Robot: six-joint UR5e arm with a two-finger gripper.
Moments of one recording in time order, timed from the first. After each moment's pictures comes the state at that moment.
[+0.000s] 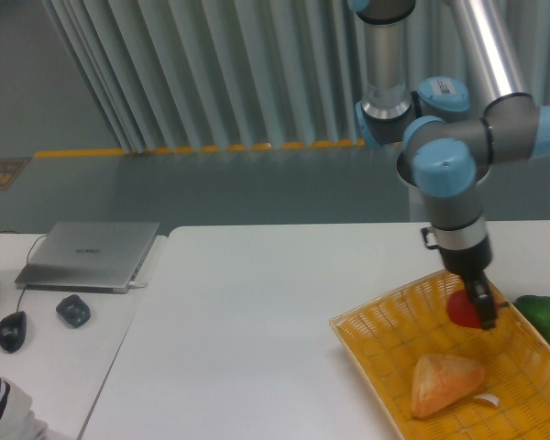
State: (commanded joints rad) arm 2.24 -1.85 -1.69 -1.04 1.74 1.31
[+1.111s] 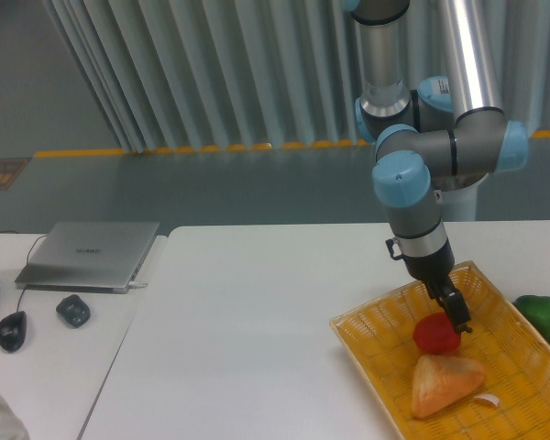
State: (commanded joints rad) arm 2.24 -1.87 -1.65 -1.04 1.84 1.27
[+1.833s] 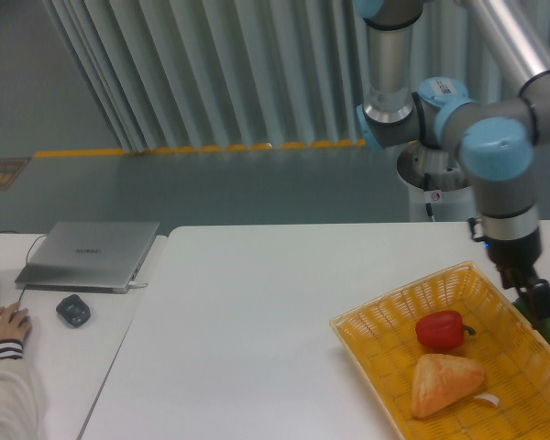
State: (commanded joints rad) arm 2.52 -1.90 -1.46 -1.21 1.58 1.74
